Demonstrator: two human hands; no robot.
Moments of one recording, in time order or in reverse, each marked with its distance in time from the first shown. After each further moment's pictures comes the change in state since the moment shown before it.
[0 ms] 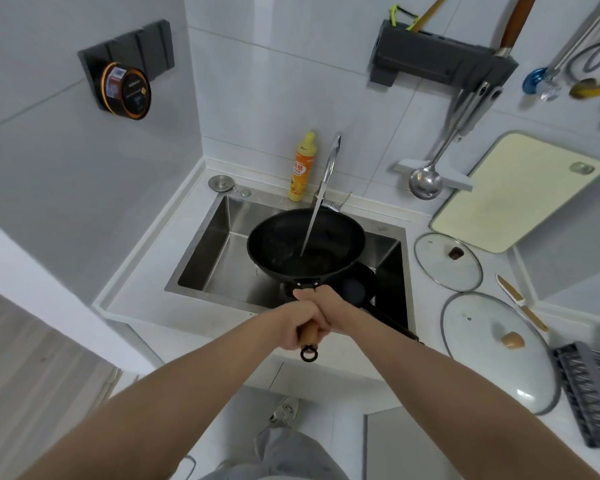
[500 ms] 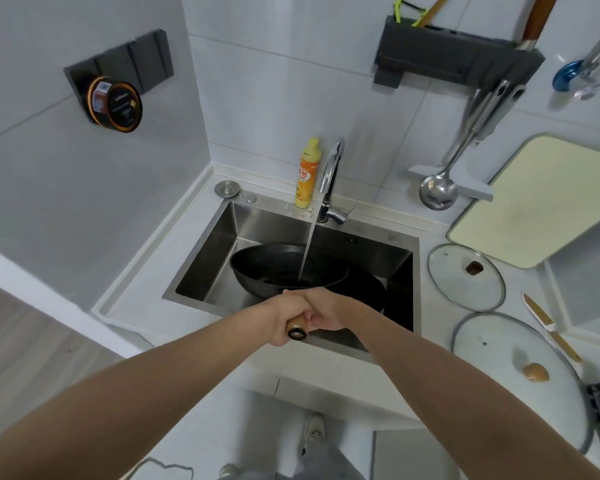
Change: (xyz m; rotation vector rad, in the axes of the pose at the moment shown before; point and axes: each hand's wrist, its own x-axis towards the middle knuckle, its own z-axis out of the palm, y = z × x) left_hand 0.011 0.044 0.017 -0.075 0.237 0.098; right_hand 0.029 -0.037 -0.034 -0.103 -0.306 0.169
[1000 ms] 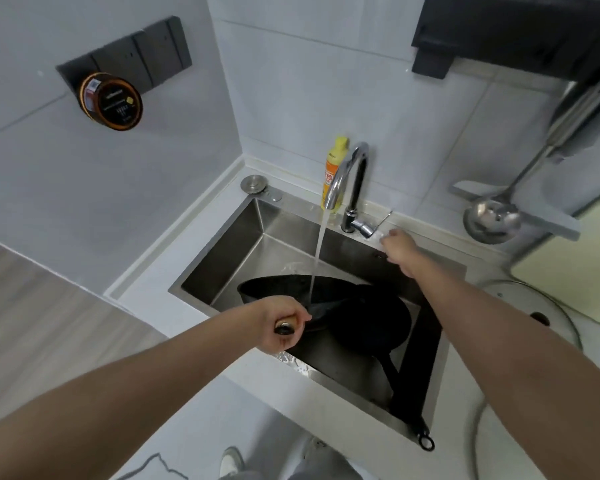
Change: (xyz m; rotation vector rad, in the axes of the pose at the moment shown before) left_hand 0.044 0.052 0.020 -0.344 0.105 -0.293; right_hand 0.092 -0.102 -0.240 -0.255 0.620 -0.222
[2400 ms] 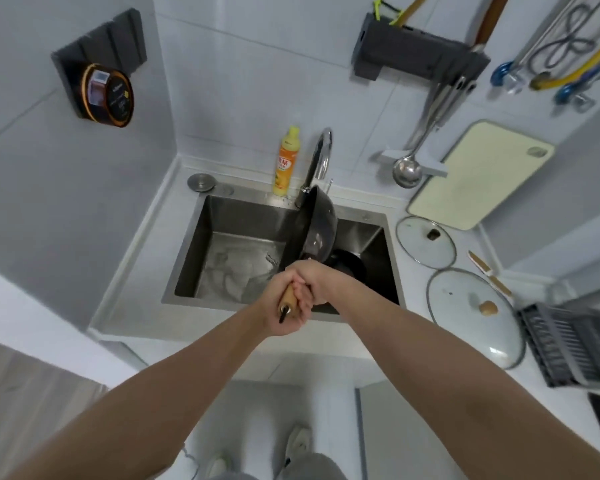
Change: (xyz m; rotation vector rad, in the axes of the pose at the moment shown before) left_hand -0.026 -0.034 -0.132 -0.092 -0.864 -0.029; right_hand -0.277 -0.072 0.221 0.341 -0.057 0.610
